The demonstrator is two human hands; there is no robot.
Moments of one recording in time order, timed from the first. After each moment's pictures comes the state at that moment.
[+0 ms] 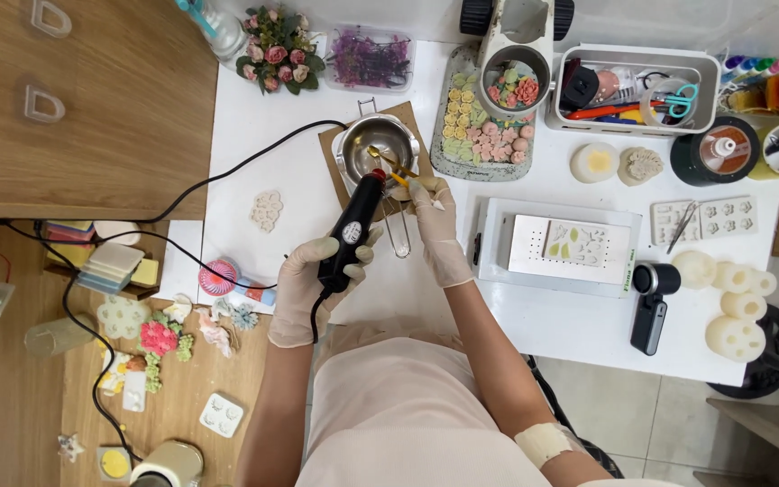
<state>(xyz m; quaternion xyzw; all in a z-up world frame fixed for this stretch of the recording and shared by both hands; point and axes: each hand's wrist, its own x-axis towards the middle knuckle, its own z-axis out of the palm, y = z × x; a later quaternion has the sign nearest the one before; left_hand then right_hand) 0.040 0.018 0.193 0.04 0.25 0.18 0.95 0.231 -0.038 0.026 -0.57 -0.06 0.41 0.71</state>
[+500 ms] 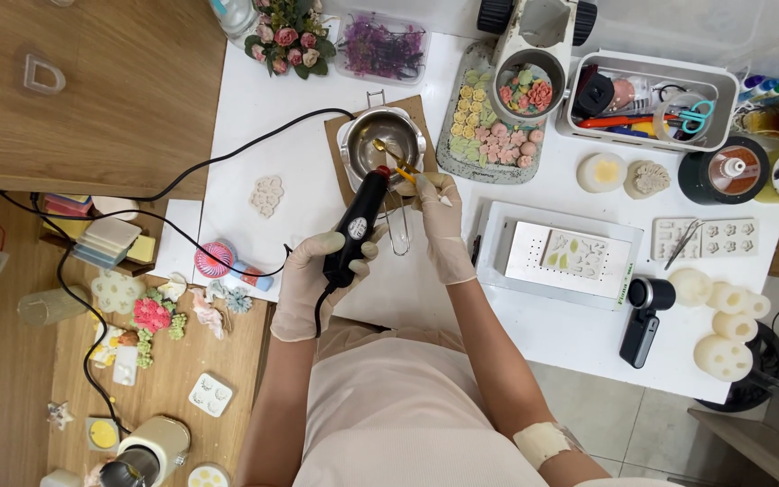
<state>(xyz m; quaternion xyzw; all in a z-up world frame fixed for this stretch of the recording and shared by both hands) 0.052 0.009 0.194 0.03 0.27 0.21 0.94 0.242 -0.036 0.041 -0.57 -0.04 0.44 0.69</state>
